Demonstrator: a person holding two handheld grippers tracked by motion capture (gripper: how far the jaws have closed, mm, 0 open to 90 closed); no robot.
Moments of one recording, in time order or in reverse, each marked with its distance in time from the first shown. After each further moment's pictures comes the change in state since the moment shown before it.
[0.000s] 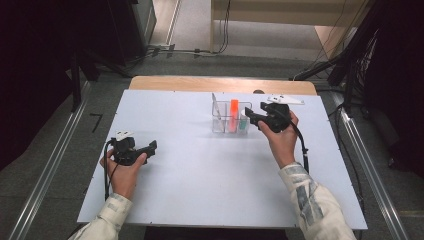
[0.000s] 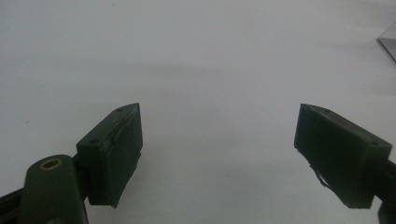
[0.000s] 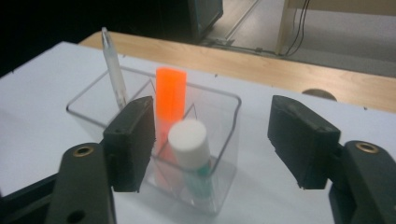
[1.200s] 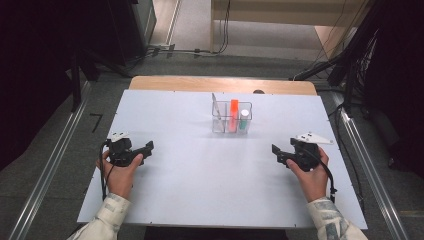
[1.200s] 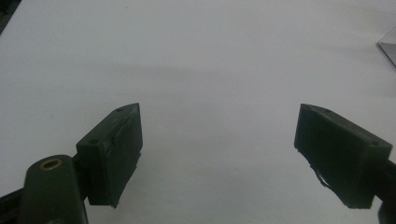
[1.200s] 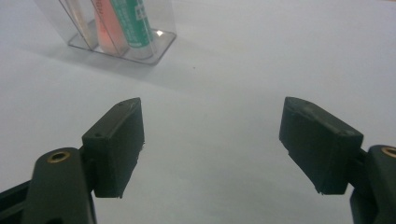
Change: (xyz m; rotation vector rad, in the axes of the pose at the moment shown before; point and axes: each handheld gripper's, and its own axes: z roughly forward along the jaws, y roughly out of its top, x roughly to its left) left arm 0.008 -0.001 -0.012 -0.013 0.000 -0.005; right arm -0.039 -0.093 -0.073 0.129 -0.100 0.025
